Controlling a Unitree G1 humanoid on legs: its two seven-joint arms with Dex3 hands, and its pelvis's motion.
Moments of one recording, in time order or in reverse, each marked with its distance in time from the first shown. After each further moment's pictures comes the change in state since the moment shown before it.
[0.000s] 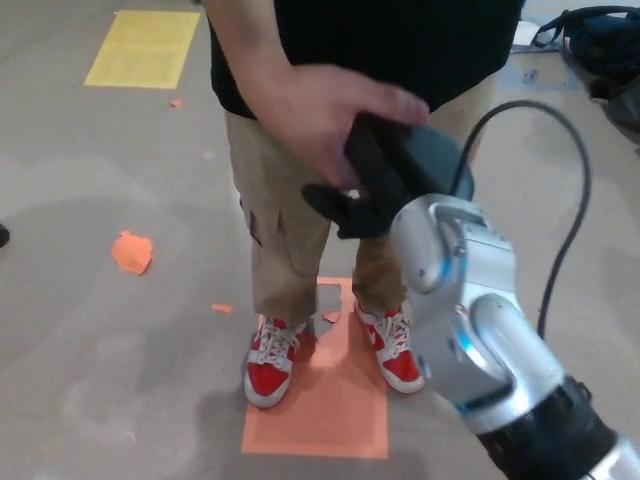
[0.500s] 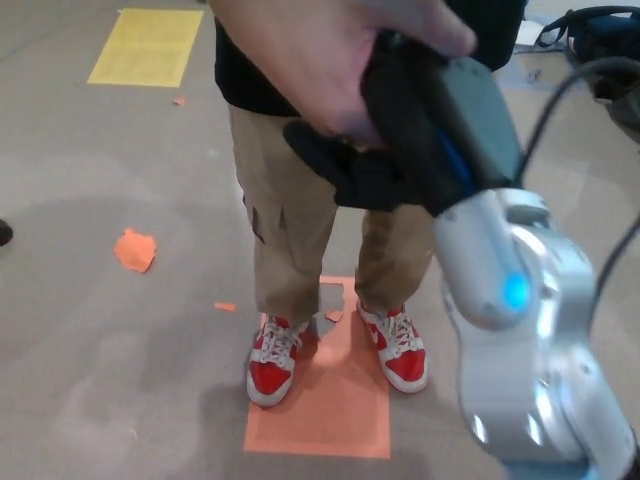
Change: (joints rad) left_arm 0.013 0.000 -0.014 0.004 0.004 -0.003 0.003; right_arm 0.098 -0.011 0.015 -0.490 -0.046 0.022 0.066
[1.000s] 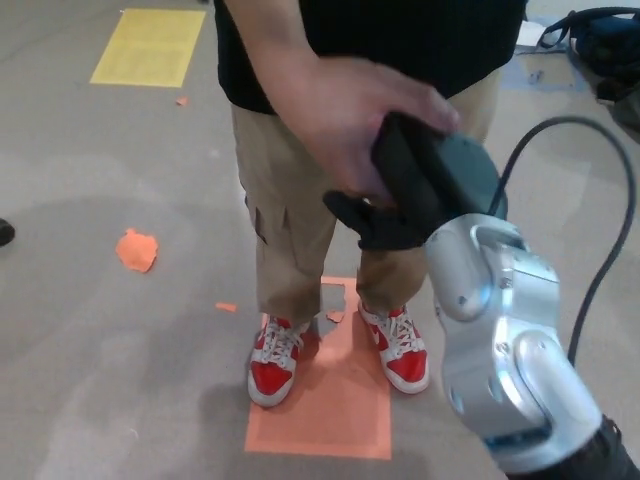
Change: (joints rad) left_arm 0.007 0.000 0.000 -0.002 0.000 -0.005 0.001; right_arm -0.011 -0.011 -0.048 0.467 0.045 -0.024 -0.022
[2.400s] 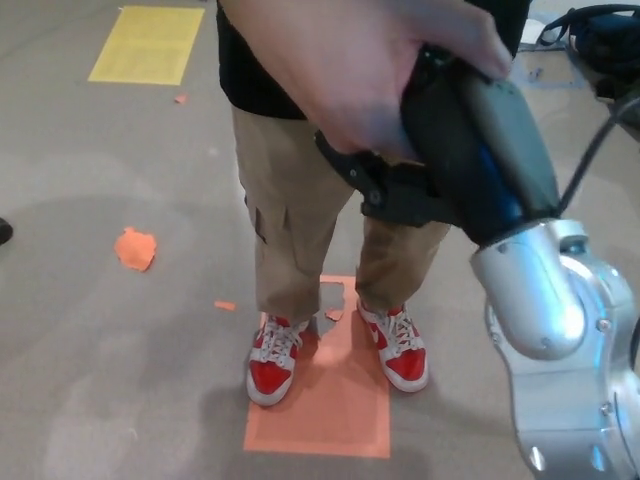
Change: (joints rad) left_arm -0.025 0.000 -0.005 0.002 0.002 0.000 0.009; right_arm 0.103 -0.020 -0.043 -0.458 0.112 -0.167 -0.027
